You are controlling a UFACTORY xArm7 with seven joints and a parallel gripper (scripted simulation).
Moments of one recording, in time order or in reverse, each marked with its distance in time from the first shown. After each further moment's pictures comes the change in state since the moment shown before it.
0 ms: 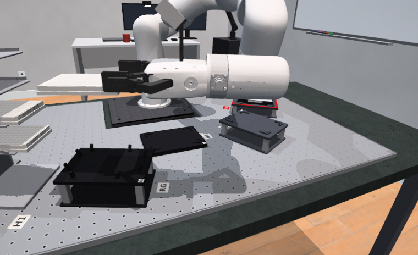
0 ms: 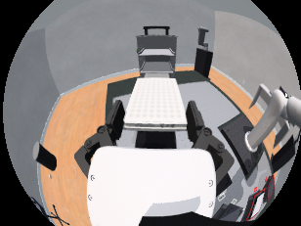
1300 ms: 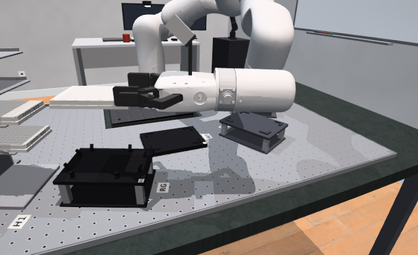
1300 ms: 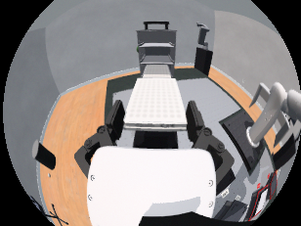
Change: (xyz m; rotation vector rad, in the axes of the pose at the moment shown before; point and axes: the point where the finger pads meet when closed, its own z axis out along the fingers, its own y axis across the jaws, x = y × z) arm -0.023 0.000 -0.014 0.000 0.000 -0.001
